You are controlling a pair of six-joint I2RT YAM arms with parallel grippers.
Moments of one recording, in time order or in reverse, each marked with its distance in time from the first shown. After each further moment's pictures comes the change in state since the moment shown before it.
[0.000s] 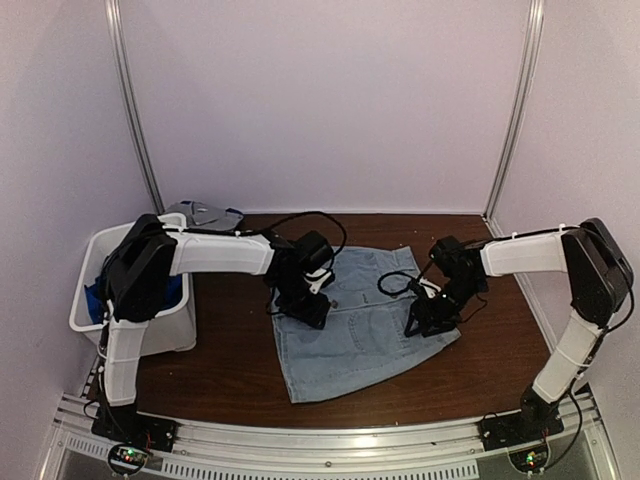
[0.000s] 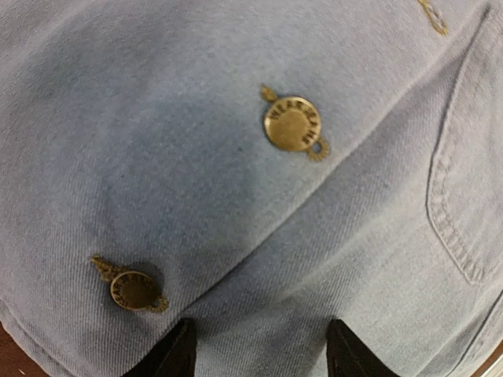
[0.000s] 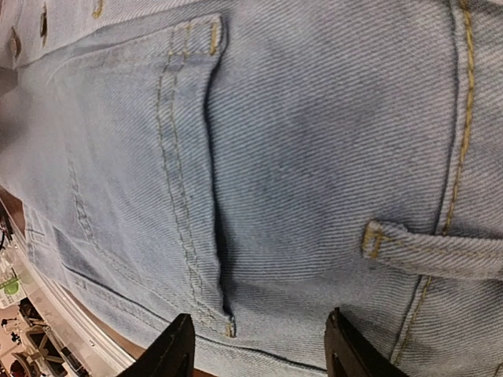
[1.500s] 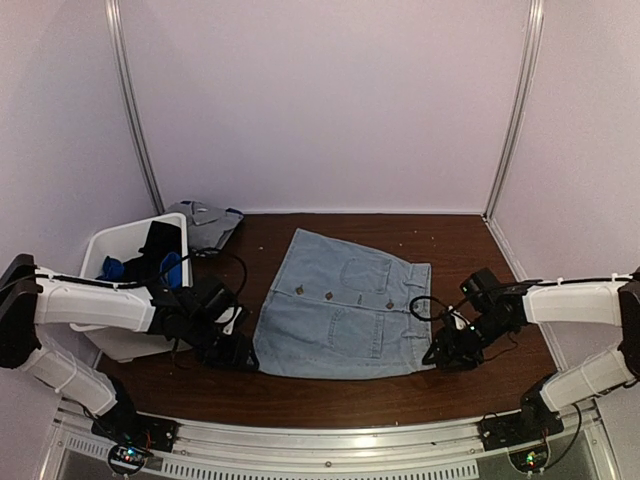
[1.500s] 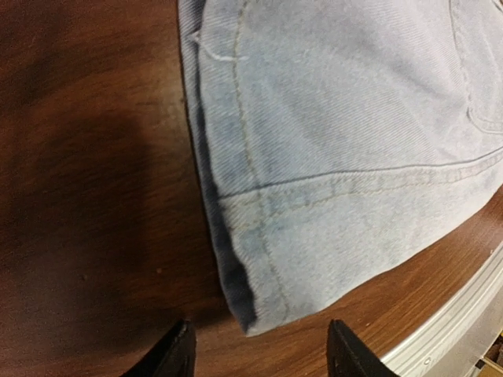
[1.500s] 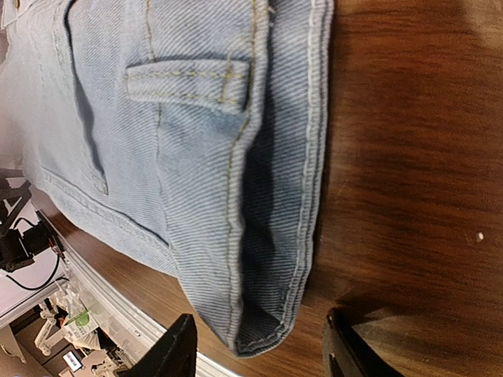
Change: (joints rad) left arm 0.073 -0.763 -0.955 0.297 0.141 -0.371; right arm 0.014 -0.427 -0.456 0.152 -0.083 0.389
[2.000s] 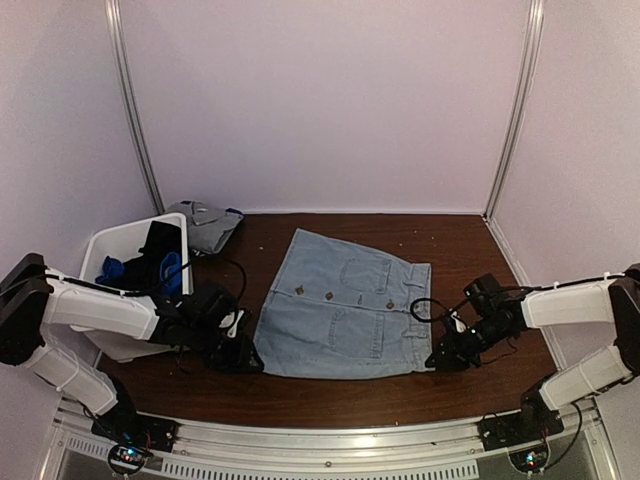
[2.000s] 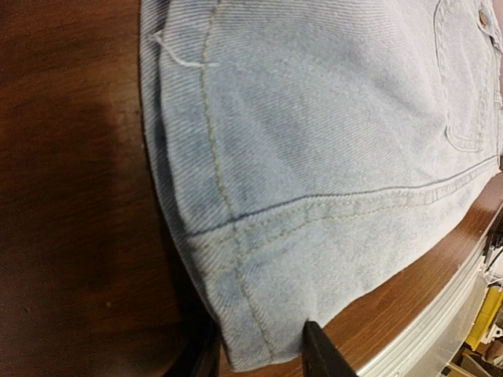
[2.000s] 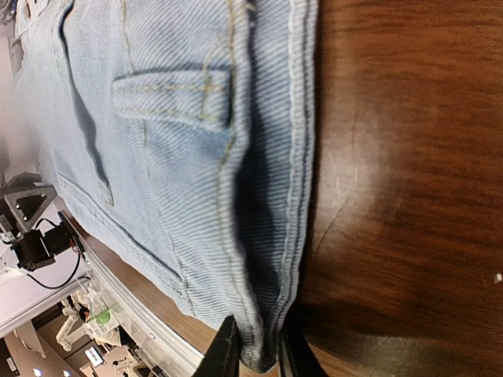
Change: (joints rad) left arm 0.001 0.026 -0.077 0.215 0.079 -0.101; right arm -0.046 0.035 -0.068 0.139 -0.100 0.013
